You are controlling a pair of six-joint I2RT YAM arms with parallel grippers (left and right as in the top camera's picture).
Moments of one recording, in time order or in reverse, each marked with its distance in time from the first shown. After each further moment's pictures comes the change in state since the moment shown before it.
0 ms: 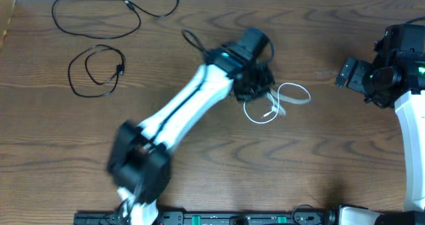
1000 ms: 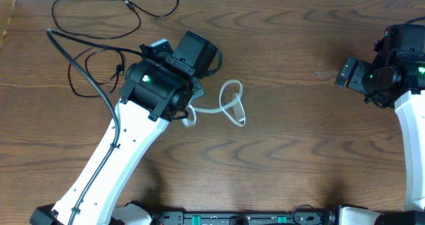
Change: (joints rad) left arm 0.080 -0.409 0.038 -0.607 -0.782 0.062; right arm 0.000 0.000 0.000 0.000 0.000 0.000
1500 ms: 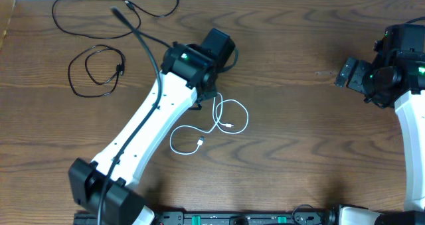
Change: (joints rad) left arm 0.000 0.203 -0.048 0.083 0.060 0.204; right arm 0.000 0.000 0.000 0.000 0.000 0.000
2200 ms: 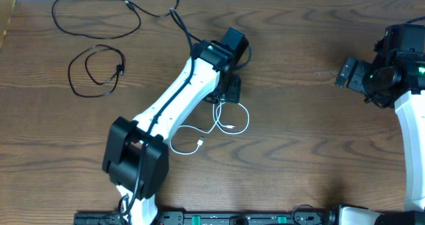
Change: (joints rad) left arm -0.003 0.235 0.000 0.190 0.320 0.324; right arm 0.000 0.000 0.000 0.000 0.000 0.000
